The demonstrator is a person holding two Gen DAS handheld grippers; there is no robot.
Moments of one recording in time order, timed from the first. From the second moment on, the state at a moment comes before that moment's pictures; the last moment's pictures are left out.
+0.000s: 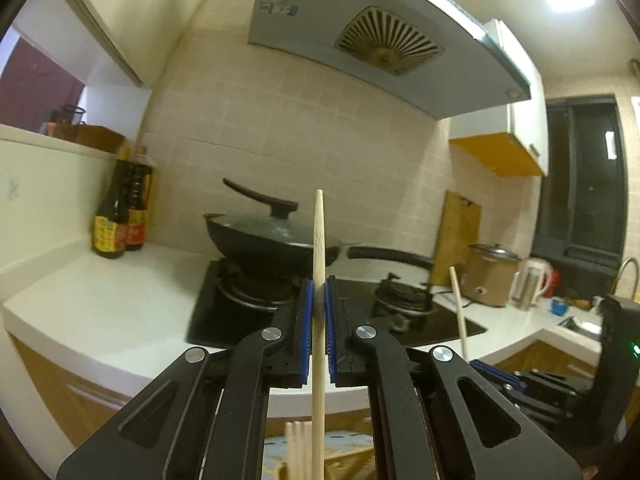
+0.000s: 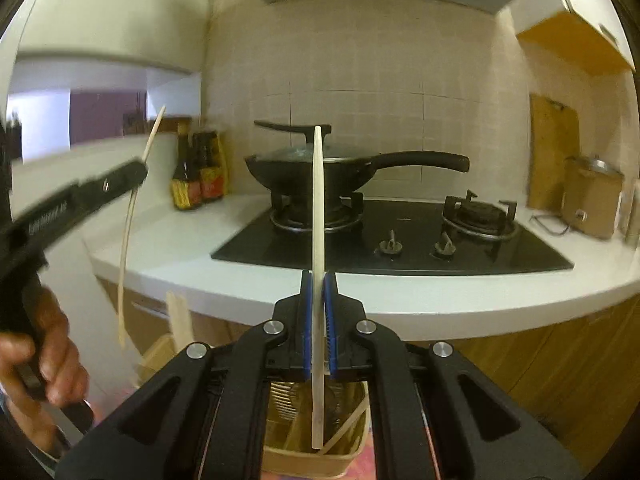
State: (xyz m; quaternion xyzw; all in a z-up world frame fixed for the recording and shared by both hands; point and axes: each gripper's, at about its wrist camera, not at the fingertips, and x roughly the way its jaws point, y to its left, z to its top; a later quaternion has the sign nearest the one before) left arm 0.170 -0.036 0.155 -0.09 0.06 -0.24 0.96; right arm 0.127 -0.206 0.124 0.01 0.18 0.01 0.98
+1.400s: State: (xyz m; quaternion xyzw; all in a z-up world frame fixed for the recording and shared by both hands) left arm -0.002 0.013 0.065 -0.08 0.09 -0.21 0.97; right arm -0.039 -0.214 0.038 0.07 0.21 0.01 0.98
